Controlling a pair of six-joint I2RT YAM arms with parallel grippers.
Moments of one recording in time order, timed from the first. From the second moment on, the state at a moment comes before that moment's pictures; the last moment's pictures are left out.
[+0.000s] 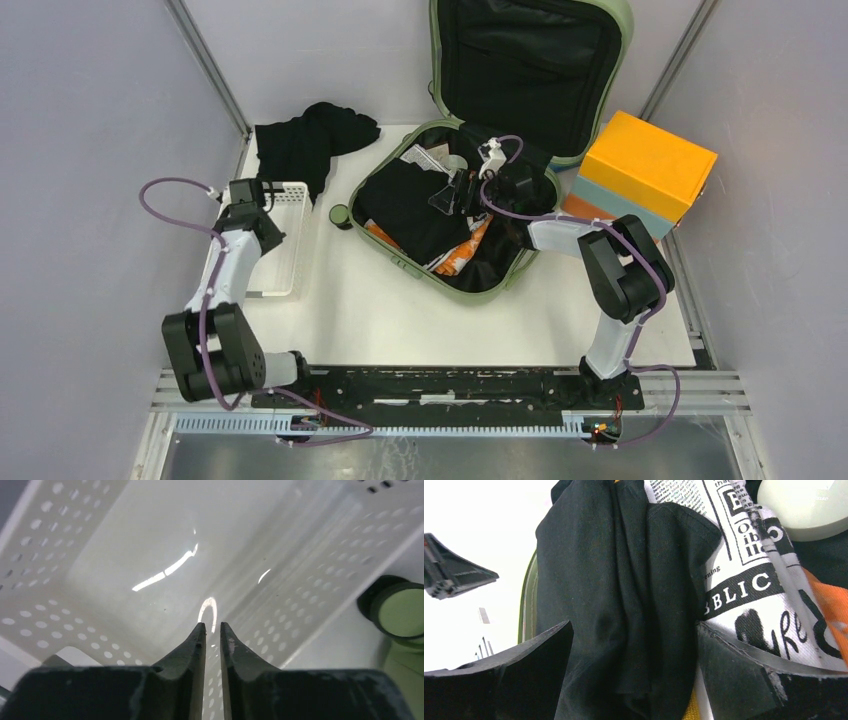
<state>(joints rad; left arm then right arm) 0.18 1.28 0.93 -0.54 -0.29 -0.41 0.45 1.83 1.00 0.54 -0.41 0.56</state>
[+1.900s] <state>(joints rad) -0.12 1.11 0.82 -0.25 0.45 -0.72 0.35 1.81 0.90 0.75 -0.52 0.81</state>
